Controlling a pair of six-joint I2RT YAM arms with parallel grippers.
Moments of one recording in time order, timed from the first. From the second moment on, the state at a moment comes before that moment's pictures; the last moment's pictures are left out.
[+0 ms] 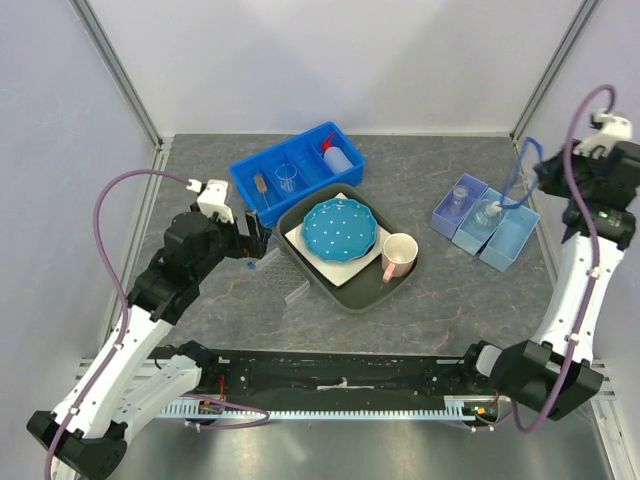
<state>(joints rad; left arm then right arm) -0.46 0.78 0.92 -0.45 -0.08 -0.27 -0.41 1.17 1.35 -0.49 -0.42 0.08</state>
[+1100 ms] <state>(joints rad) -0.46 0.62 0.73 -0.45 -0.04 -0.15 -0.61 1.48 1.09 -0.41 -0.23 0.02</state>
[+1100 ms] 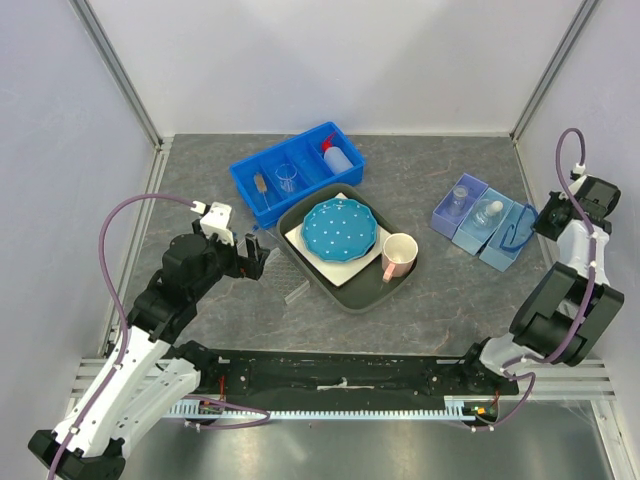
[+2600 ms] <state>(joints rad) -0.33 0.77 0.72 -0.47 -0.05 -0.17 -0.34 1.08 0.95 -0.52 -0.95 -0.30</state>
